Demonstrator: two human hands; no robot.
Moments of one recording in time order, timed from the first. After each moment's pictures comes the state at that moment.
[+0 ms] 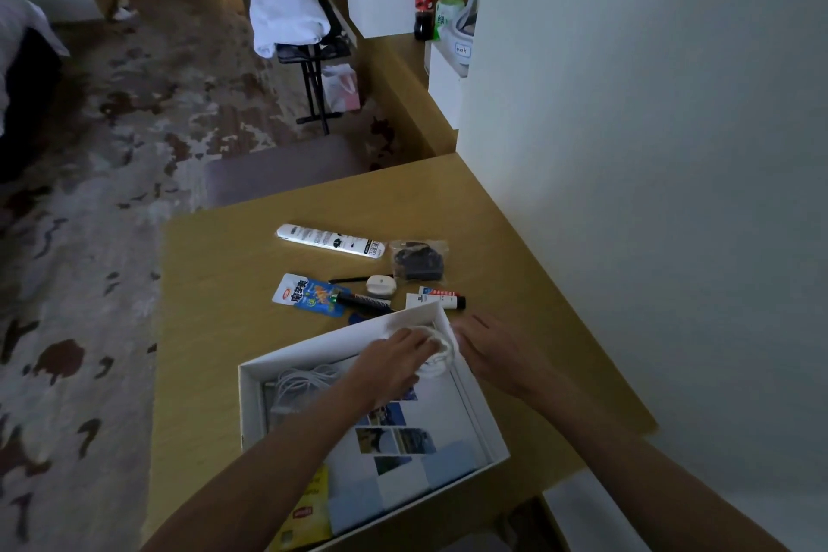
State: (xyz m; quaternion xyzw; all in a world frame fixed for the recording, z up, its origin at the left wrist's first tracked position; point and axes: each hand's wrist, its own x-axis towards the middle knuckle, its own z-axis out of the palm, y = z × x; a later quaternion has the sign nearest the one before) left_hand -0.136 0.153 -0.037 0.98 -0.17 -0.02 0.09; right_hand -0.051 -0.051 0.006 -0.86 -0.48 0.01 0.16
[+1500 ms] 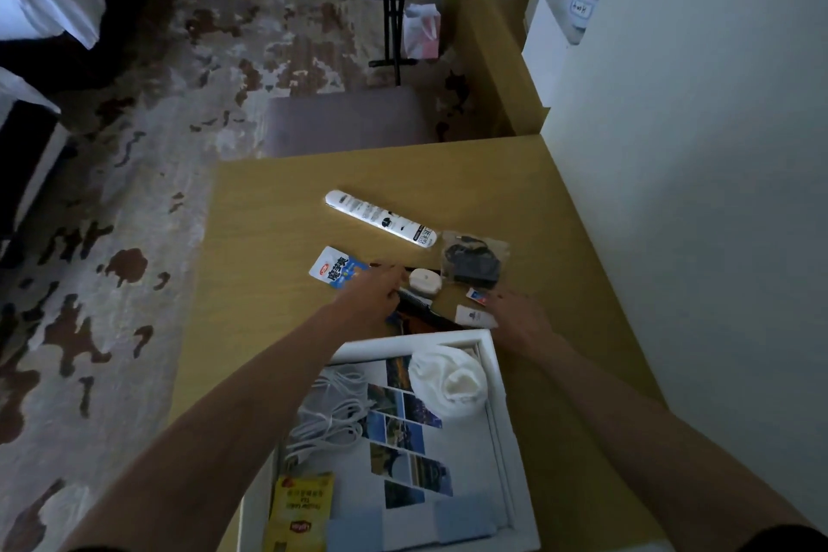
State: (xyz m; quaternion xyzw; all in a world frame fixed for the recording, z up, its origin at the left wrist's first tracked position) left_hand -0.068 0.262 -0.039 0.95 0.16 -0.11 0.23; right_hand 0.065 0.033 -0.073 -0.90 -0.40 0.19 -0.05
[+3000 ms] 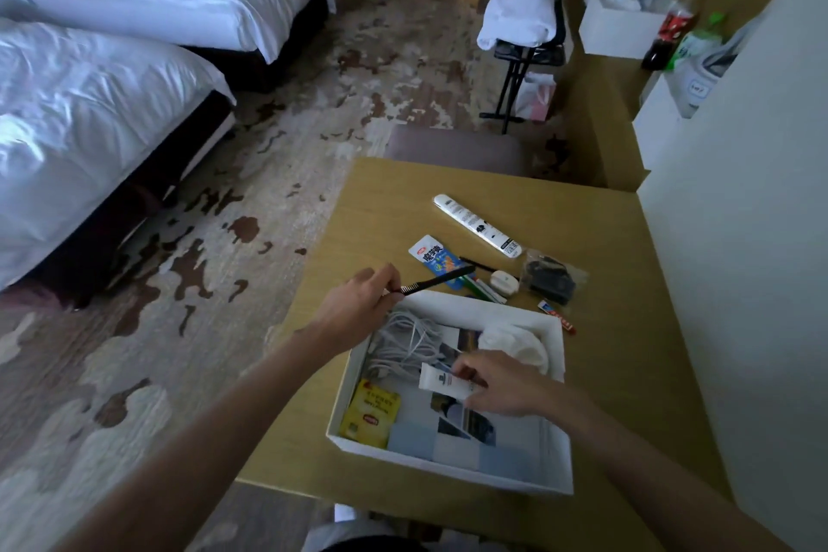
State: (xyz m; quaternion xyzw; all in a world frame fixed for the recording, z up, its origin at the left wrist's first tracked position) left_hand -0.277 0.232 0.066 0.93 0.28 0.09 0.24; right_hand -0.102 0.044 0.014 -0.73 -0.55 0.39 0.07
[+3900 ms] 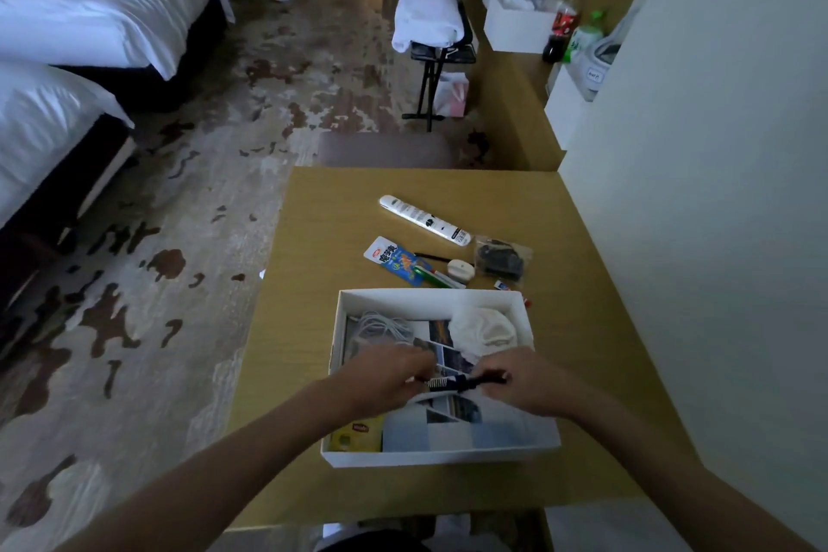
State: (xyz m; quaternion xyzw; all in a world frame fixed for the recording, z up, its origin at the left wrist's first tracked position) left_hand -0.277 0.176 0.041 0.98 -0.04 -0.02 0.21; right_hand -0.113 -0.016 0.043 -0.78 -0.51 0.34 0.15
